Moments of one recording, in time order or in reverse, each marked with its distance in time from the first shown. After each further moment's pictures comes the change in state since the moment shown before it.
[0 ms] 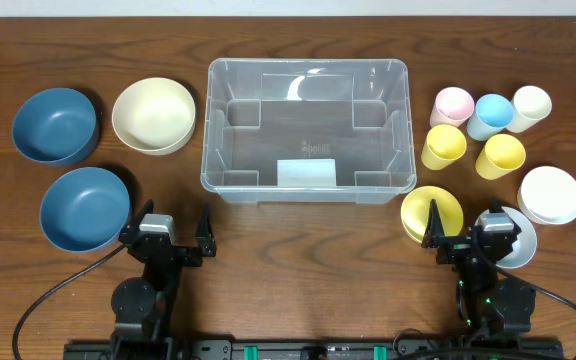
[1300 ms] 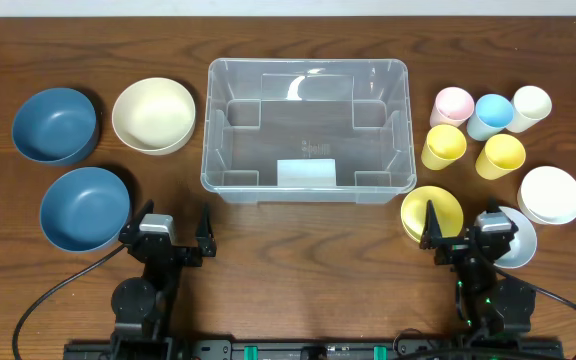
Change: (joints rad) left arm 0.000 0.000 0.000 0.000 0.000 0.000; right arm 0.000 0.000 0.003 -0.005 -0.050 0.000
